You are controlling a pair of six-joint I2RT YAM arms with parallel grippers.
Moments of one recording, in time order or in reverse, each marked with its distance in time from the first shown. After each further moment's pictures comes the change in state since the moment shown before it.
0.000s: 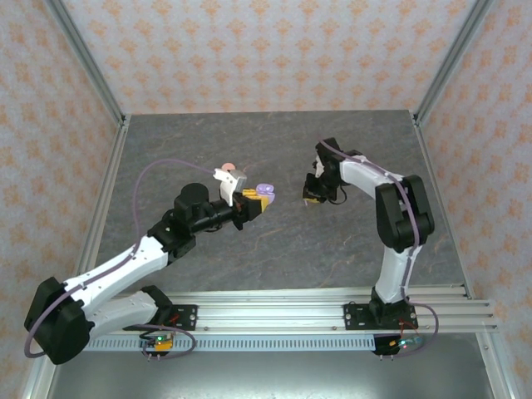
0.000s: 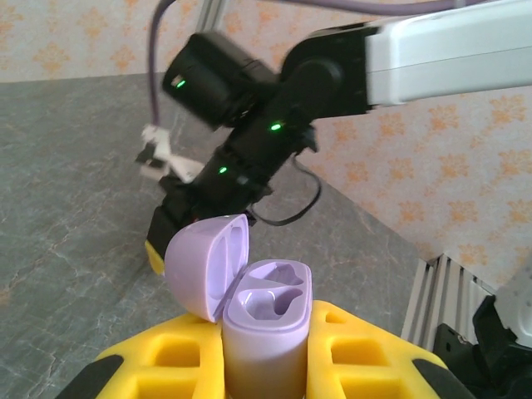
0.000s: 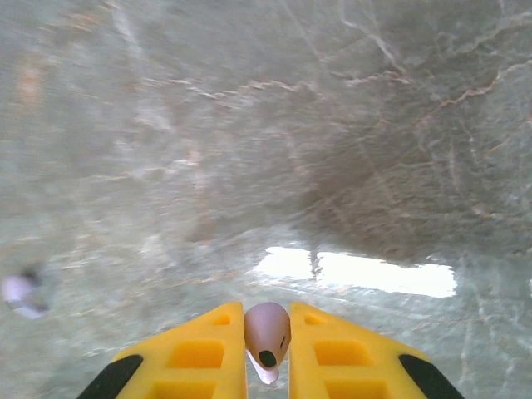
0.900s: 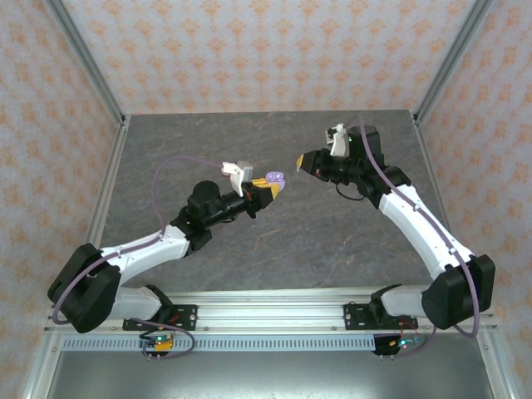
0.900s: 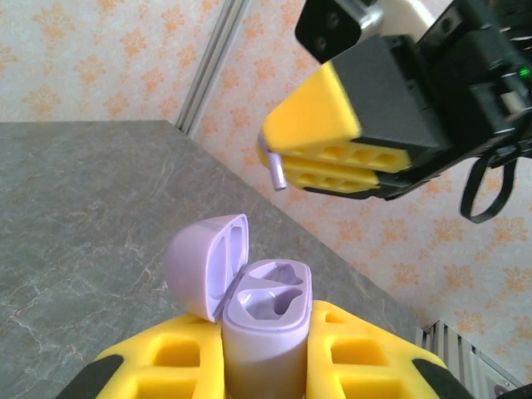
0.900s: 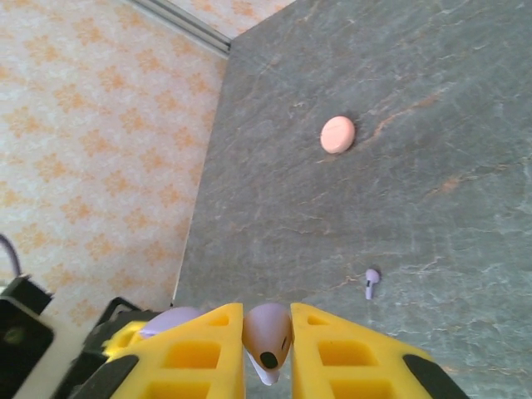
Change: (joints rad) left arm 0.001 0.244 -0.022 0.430 -0.017 -0.116; right arm 0.048 -0.597 -0.149 0.303 -0.204 0.208
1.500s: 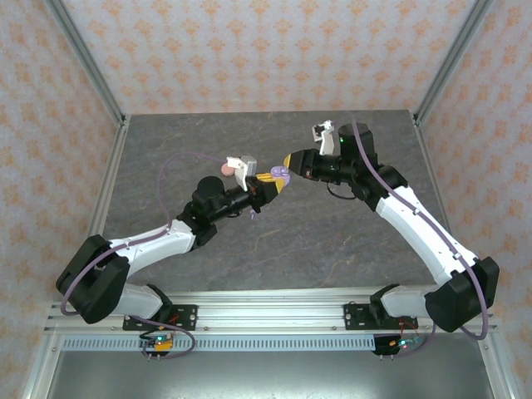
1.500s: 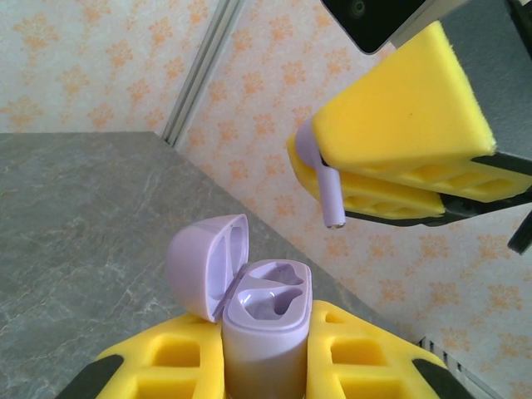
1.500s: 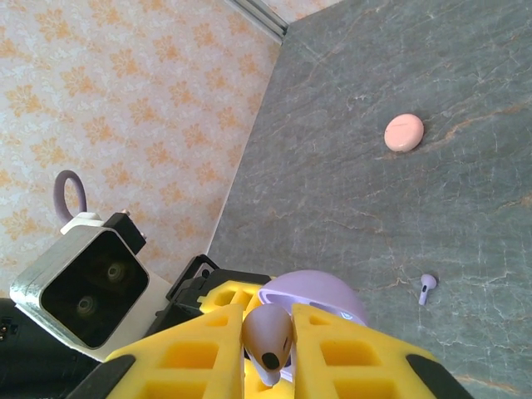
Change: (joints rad) left arm -0.001 0.063 0.056 0.052 0.019 -0.042; right arm 0.098 -0.010 0.060 0.003 0.008 -0.017
